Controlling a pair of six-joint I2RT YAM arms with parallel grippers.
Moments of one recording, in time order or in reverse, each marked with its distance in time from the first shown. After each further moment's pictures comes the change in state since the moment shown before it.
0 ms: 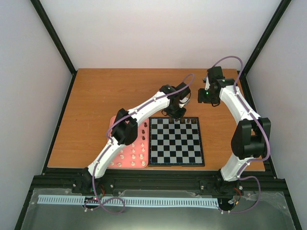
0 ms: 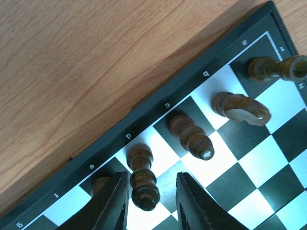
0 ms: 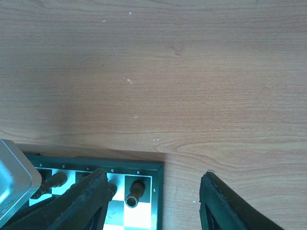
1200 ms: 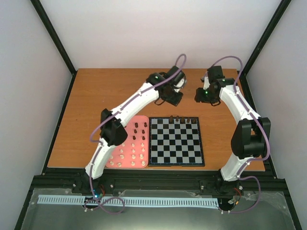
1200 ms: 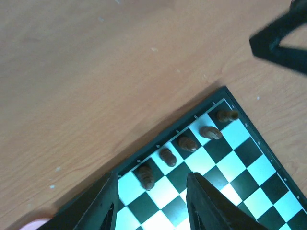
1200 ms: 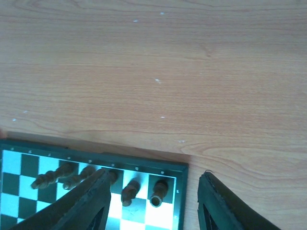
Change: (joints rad) left arm 0.030 -0.187 0.003 0.038 -0.103 0.006; right arm 0.000 0.001 0.003 0.006 -0.083 -0.005
